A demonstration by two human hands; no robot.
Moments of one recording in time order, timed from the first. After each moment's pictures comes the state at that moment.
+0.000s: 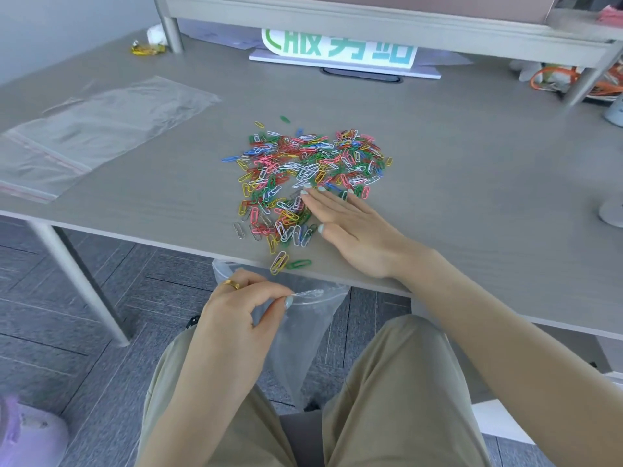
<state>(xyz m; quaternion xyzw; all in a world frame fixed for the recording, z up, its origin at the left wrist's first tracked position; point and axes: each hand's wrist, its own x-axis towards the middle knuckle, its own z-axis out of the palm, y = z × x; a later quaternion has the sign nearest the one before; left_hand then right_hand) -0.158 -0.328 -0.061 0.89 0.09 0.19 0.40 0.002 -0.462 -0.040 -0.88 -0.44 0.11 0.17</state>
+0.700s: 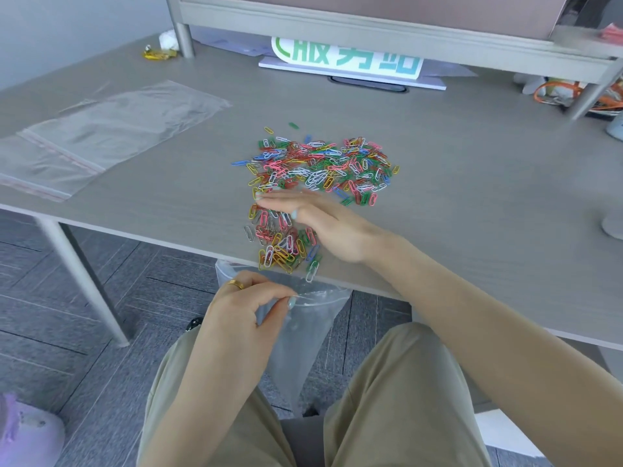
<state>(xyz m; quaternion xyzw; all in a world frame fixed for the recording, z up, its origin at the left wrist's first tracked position) -0.158 -0.323 -0.059 0.88 0.09 0.21 0.41 0.002 -0.417 -0.029 -0.79 -0.48 0.18 0.35</state>
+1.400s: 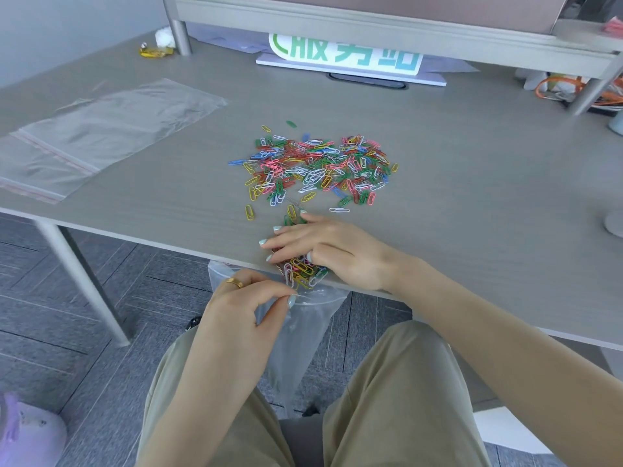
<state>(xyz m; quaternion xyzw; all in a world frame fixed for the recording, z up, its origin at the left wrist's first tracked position) -0.154 -0.325 -0.055 0.89 0.09 0.21 0.40 -0.007 -0.443 -0.041 -0.76 -0.56 0.18 0.29</state>
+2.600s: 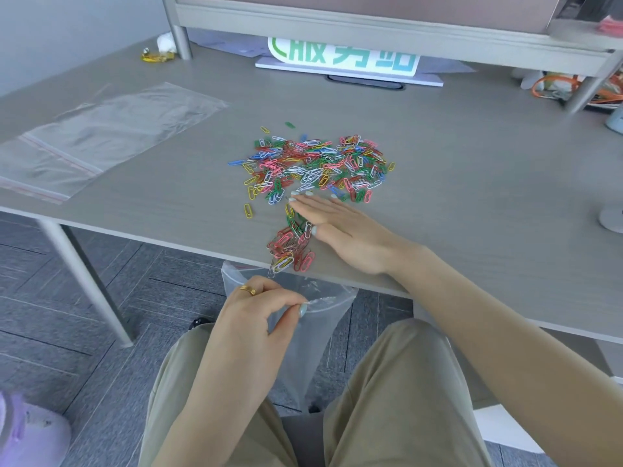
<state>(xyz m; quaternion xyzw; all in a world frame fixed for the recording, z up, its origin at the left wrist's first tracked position) -0.163 -0.340 -0.056 0.89 0.08 0.18 0.40 0.005 -0.450 -0.041 -0.85 -0.47 0.13 0.19</state>
